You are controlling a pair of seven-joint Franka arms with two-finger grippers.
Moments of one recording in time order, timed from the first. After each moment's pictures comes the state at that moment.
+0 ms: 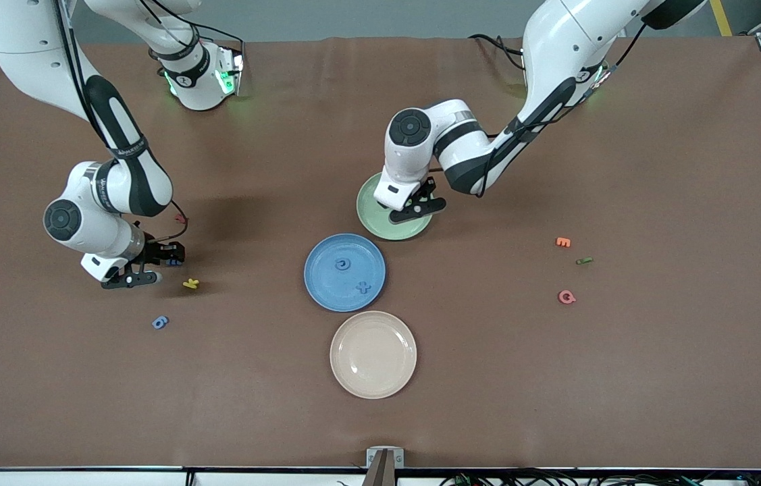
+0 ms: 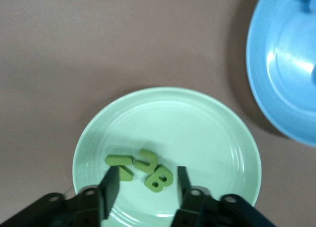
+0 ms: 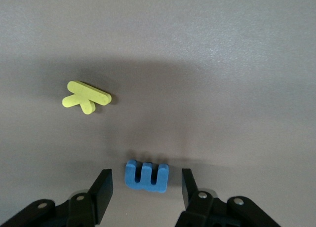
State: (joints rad) left arm -0.23 0.61 -0.68 -1.87 0.43 2.30 -1.43; right arm 0.05 0.43 -0.08 -2.18 0.09 2.50 -0.22
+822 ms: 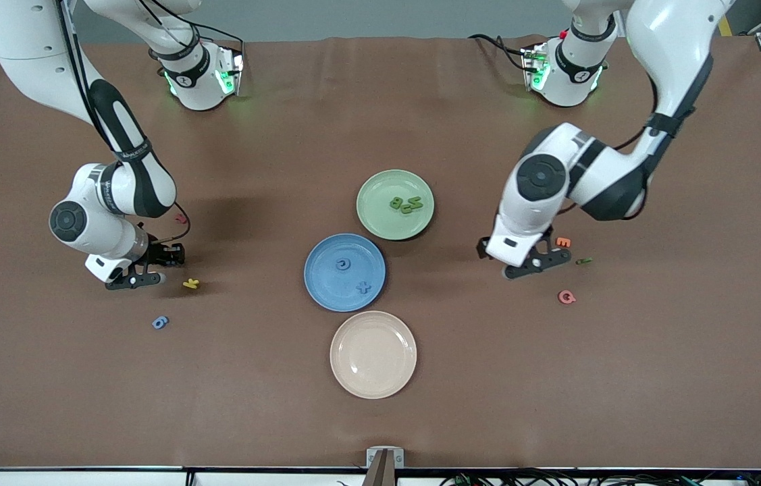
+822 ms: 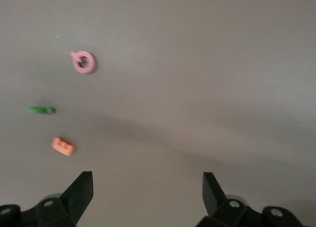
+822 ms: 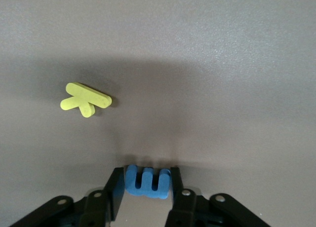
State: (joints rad) left arm 0.18 0.44 -0.67 -1.89 0.43 2.10 -0.92; right arm 0.05 0.44 -0.07 -2.19 0.09 2.52 -0.22
